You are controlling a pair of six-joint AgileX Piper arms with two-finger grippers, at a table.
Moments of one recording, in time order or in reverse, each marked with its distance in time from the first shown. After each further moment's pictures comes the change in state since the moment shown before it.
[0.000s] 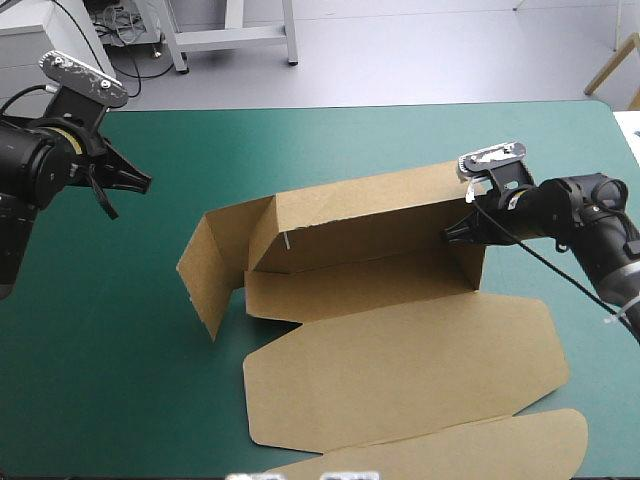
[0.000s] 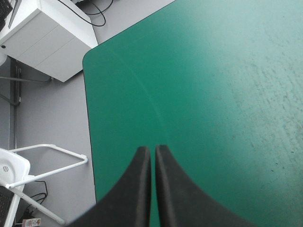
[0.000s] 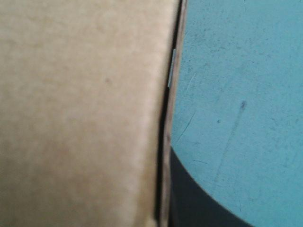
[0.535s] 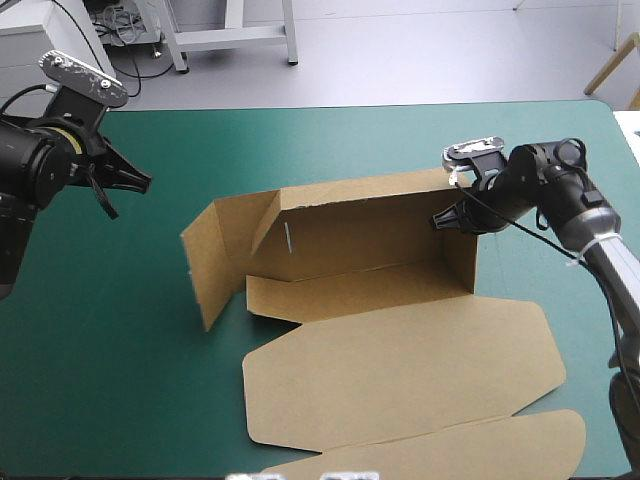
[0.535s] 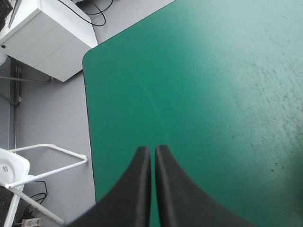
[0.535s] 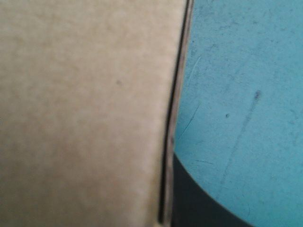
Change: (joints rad) left arm 0.000 0.000 0.000 0.000 0.000 0.000; right arm -0.002 0.245 -0.174 -0.009 0.144 0.029
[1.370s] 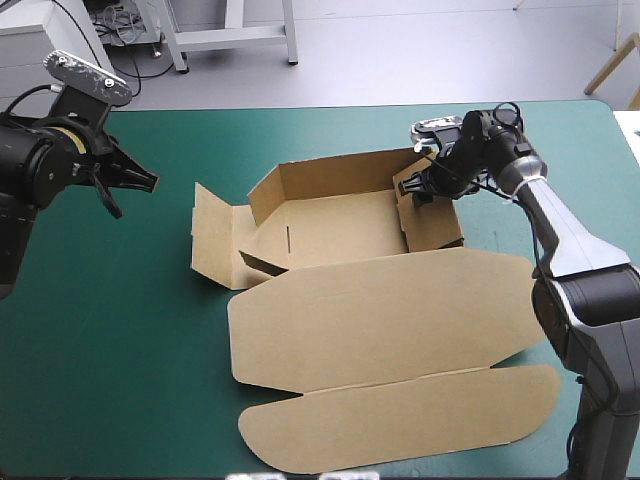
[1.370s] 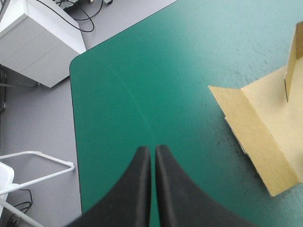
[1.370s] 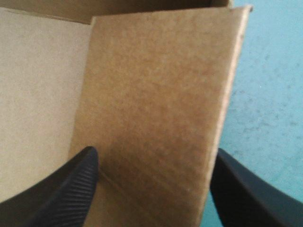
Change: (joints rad) left arm 0.000 0.000 0.000 -0.049 -0.016 -0.004; right arm 0.000 0.419 -0.418 0.053 0.020 0.014
